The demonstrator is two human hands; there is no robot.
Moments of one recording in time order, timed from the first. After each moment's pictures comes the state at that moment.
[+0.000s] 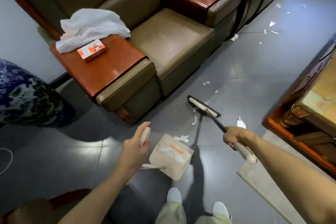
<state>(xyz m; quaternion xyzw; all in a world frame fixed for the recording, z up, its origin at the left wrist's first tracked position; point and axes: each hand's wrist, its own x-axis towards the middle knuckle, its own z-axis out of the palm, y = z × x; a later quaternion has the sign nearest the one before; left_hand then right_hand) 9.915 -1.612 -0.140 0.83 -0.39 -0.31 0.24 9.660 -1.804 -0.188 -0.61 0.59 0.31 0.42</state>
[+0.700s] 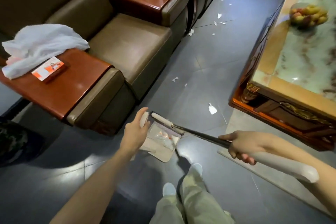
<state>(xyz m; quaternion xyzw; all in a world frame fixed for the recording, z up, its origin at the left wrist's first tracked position) 9.899 -1.680 -0.126 0.77 -0.46 -0.38 0.22 9.603 -1.717 -0.035 -0.44 0.63 0.26 0.59</state>
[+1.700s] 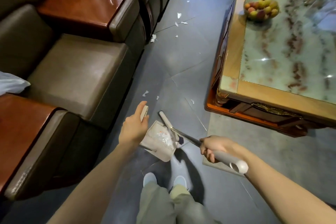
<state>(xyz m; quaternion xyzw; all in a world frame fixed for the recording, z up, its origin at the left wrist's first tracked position) 9.771 -1.892 -0.134 0.72 -0.59 -0.34 0.13 9.525 -1.850 -0.132 -0.16 0.70 0.05 0.70</state>
